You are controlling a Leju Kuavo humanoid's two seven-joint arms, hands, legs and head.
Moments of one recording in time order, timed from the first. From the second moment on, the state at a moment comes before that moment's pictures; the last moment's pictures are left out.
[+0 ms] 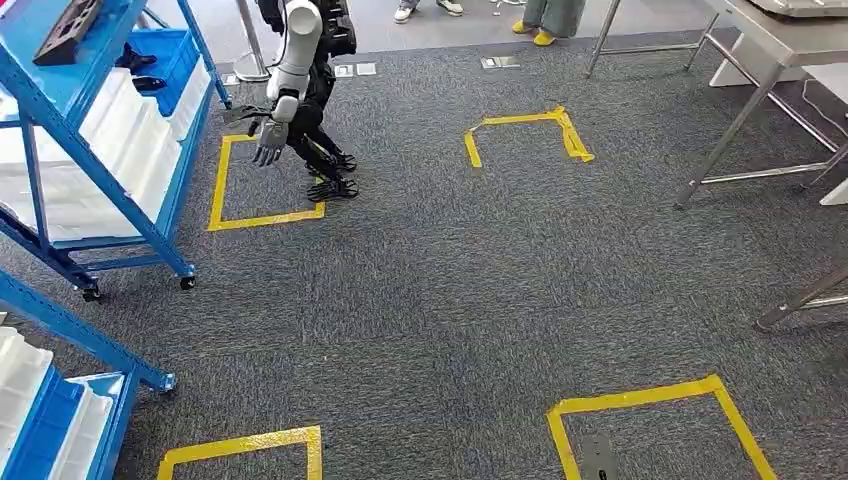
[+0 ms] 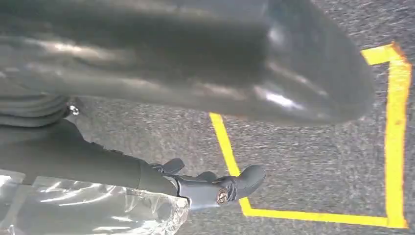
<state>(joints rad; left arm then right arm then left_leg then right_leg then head) -0.10 -0.20 1.41 -0.20 -1.17 0.46 -0.03 -0.06 0.14 -0.75 -0.19 0.83 -0.46 -0.09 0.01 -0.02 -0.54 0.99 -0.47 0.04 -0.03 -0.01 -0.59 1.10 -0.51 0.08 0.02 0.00</state>
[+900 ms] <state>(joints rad) -0.10 -0.19 1.41 -0.20 -1.20 0.45 -0.03 -0.06 0.15 -0.78 -0.19 0.81 -0.46 -0.09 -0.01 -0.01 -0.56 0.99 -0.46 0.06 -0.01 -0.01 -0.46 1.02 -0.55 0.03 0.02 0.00</state>
